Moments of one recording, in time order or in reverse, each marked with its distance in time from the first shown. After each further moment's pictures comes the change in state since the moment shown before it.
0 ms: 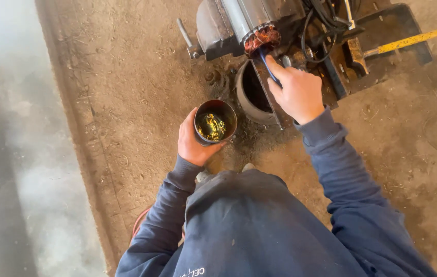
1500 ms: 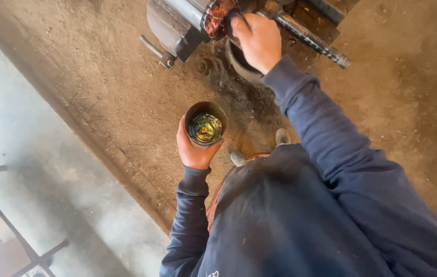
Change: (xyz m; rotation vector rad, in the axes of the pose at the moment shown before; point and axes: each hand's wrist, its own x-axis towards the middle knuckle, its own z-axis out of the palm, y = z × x) left_hand 0.011 -0.040 -0.032 -0.071 -0.196 0.042; right_hand 0.006 0.013 0.106 0.168 0.390 0.460
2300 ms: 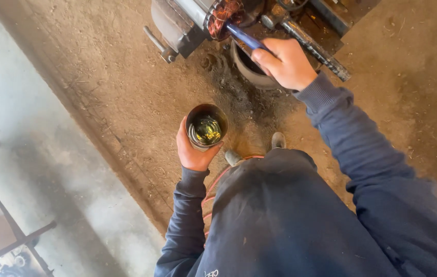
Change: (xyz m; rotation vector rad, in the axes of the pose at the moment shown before) left_hand -0.015 0.007 0.014 0.055 0.043 -0.010; right_hand -0.008 0.017 -0.078 0.649 -0.568 0.201
